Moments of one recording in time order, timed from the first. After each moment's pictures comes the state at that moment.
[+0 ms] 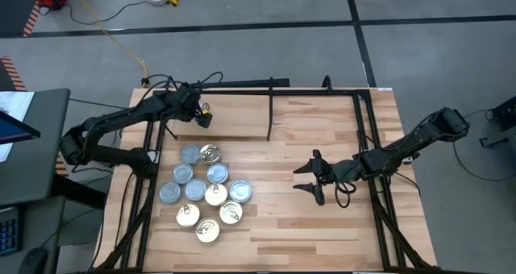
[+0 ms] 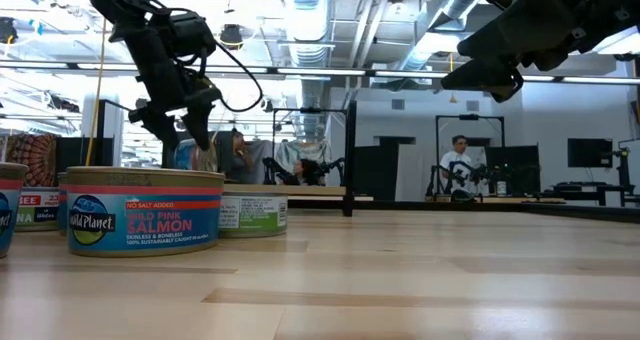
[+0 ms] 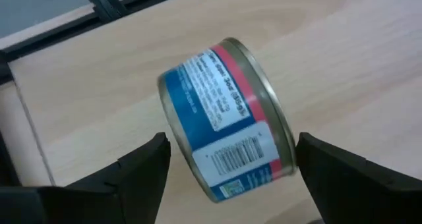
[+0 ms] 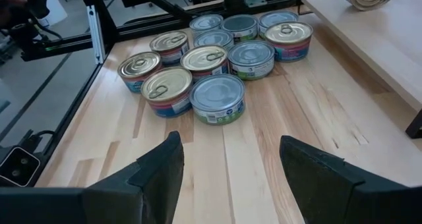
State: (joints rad) left arm 0.71 1.20 0.83 -0.57 -0.18 -0.35; right arm 0.38 1.12 0.45 0.29 0.34 0.34
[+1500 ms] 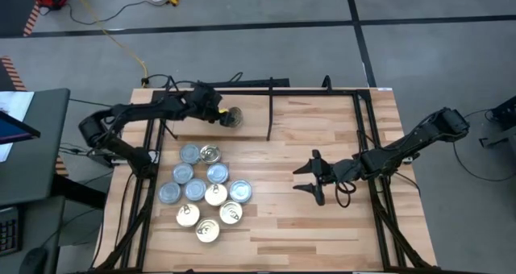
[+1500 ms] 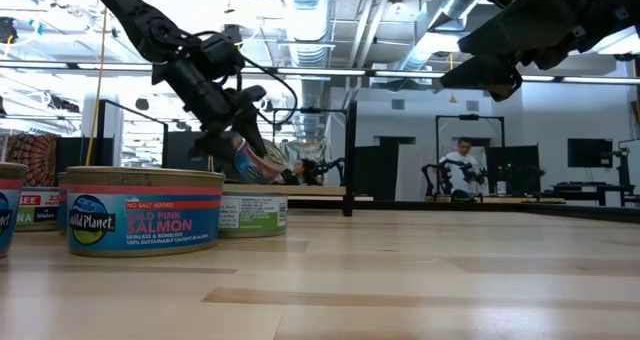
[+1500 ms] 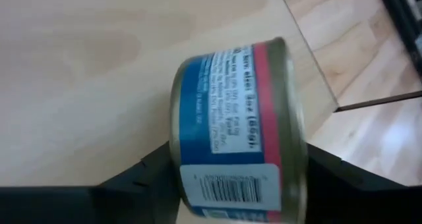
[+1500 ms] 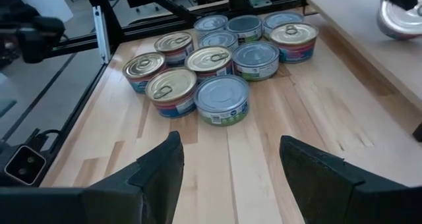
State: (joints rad) left arm 0.67 1.46 0.84 -0.14 0.21 -0.49; right arm 0.37 1.12 0.45 0.30 0.32 0.33
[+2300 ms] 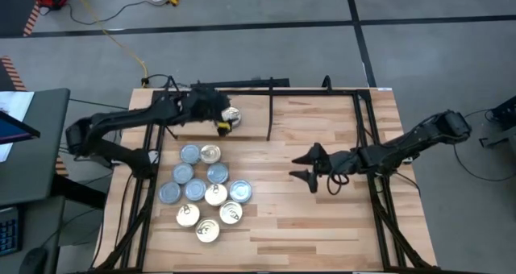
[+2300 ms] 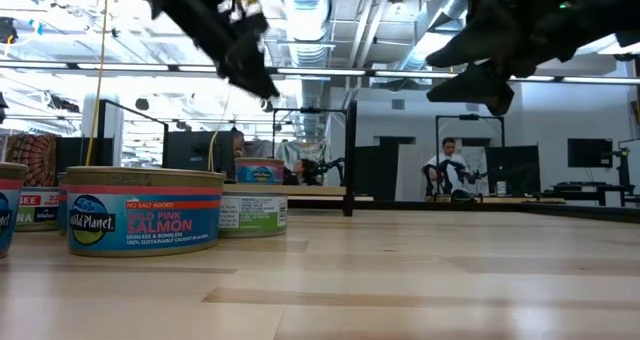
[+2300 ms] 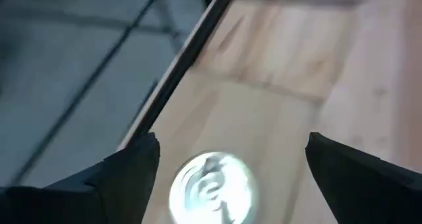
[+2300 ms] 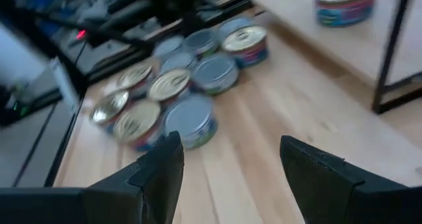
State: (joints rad) left arm 0.38 1.27 0.99 -0.26 -0.17 0.18; right arm 0.25 1.12 0.45 0.31 0.35 0.55
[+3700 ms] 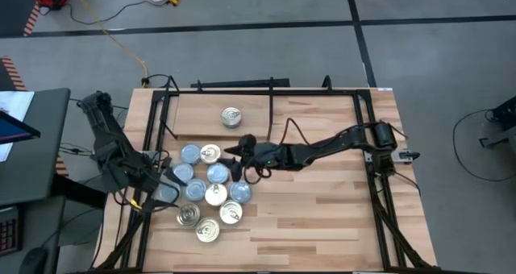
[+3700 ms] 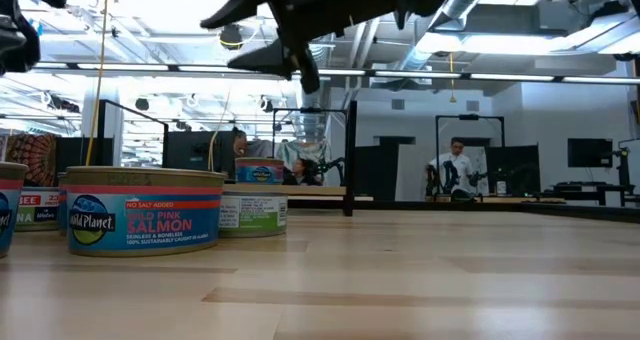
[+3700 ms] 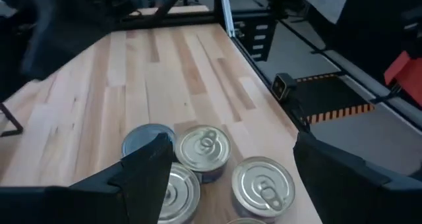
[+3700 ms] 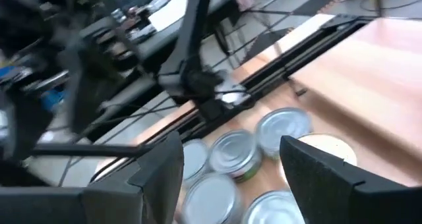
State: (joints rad) left arm -1.00 0.55 0.63 -0.46 -0.66 -0.34; right arm 0.09 1.95 1.35 0.40 0.30 0.59
